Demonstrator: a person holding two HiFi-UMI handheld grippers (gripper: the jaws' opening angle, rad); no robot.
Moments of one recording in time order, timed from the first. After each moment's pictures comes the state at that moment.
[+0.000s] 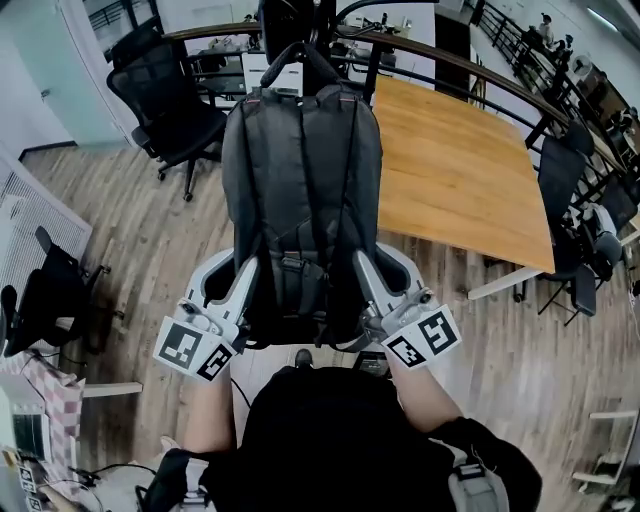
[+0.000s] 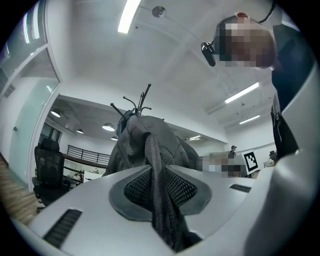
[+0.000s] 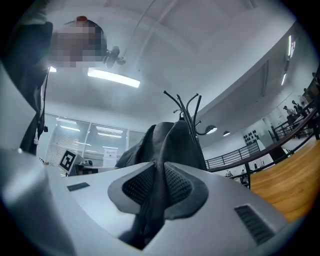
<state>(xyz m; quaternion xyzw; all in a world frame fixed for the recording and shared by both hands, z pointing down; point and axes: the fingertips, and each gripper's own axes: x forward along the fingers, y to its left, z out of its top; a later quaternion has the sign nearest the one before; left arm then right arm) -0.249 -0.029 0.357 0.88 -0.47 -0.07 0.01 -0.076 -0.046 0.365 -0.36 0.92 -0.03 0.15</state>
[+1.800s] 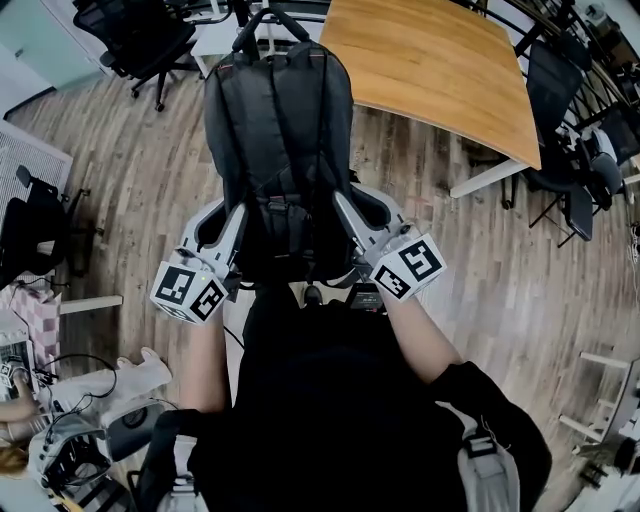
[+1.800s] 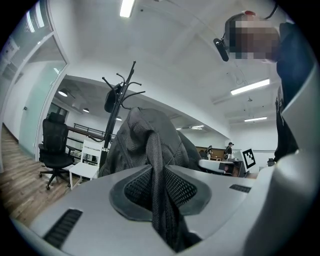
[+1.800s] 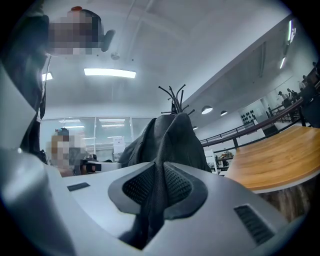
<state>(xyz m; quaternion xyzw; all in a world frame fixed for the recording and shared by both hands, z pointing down) -0.102 0.121 0.478 0.87 -0.48 -0.01 0.11 0.065 0.101 0.483 -0.33 0.93 -0.10 0.06</state>
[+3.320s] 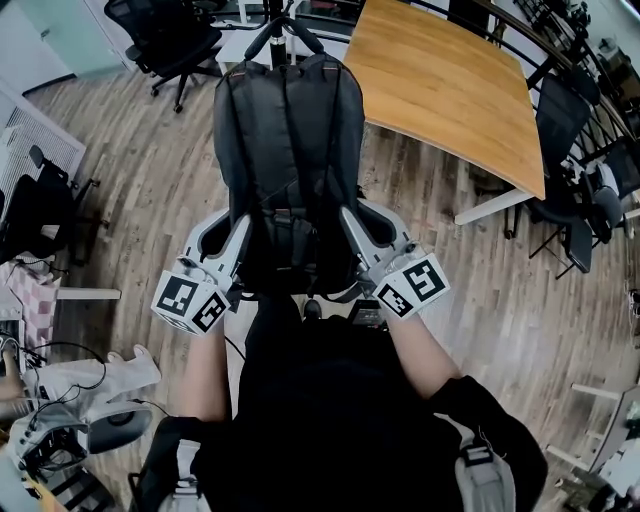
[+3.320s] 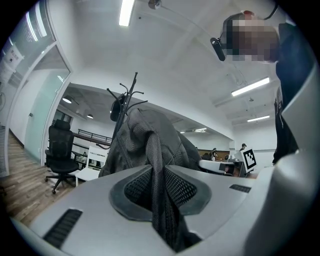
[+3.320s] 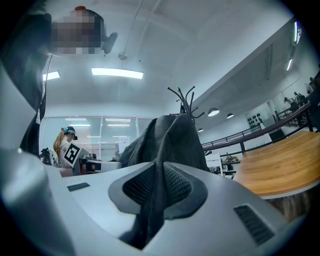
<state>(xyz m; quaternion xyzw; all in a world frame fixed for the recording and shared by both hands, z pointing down) -0.104 0.132 0.459 0.86 -0.51 -0.02 0.09 0.061 0.103 0.466 -0.31 0.95 -0.09 0.07</state>
